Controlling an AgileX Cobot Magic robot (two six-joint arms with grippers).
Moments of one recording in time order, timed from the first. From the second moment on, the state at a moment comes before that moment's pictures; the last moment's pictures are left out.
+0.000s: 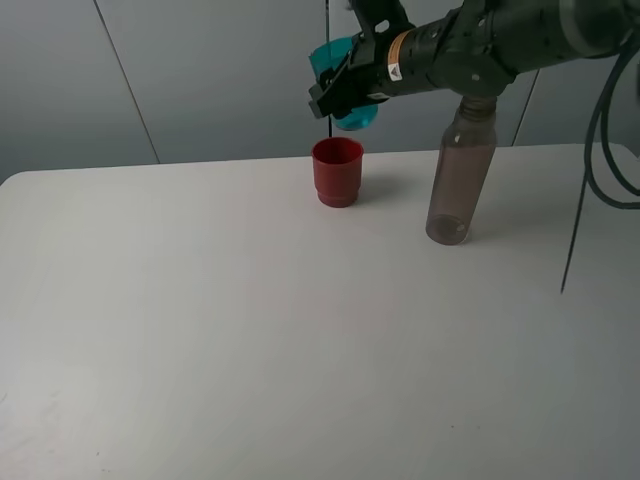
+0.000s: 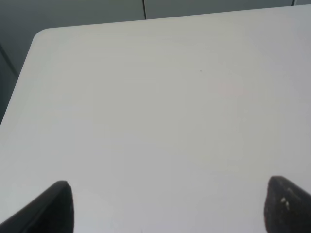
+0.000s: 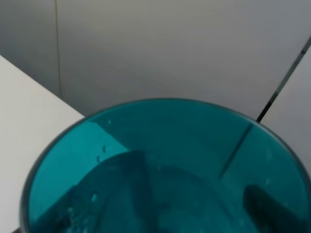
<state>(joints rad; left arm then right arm) -0.05 0.00 -0.51 0.10 1.08 -0.04 0.47 1.95 -1.30 -0.77 -0.11 0.49</state>
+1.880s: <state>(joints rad) -0.05 0.00 -0.51 0.10 1.08 -0.05 0.29 1.98 -1.42 -0.88 -0.13 0.51</state>
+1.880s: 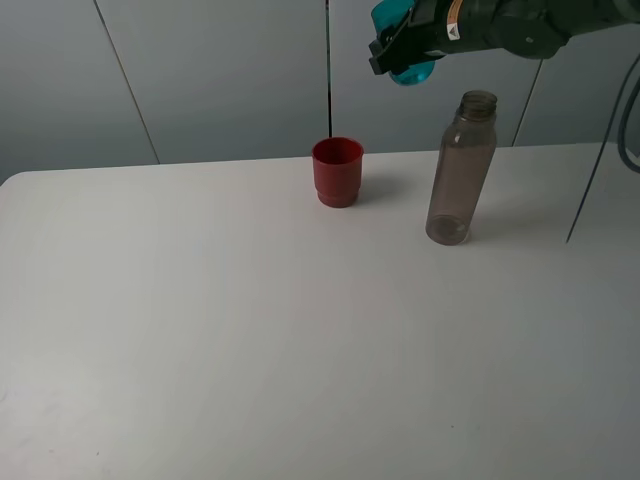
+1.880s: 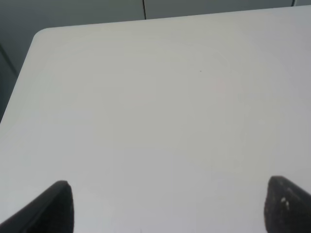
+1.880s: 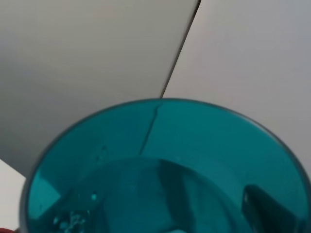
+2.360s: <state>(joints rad) -0.05 0.00 -0.51 0.10 1.08 -0.05 0.28 2.04 -1.42 -1.01 -0.18 0.51</state>
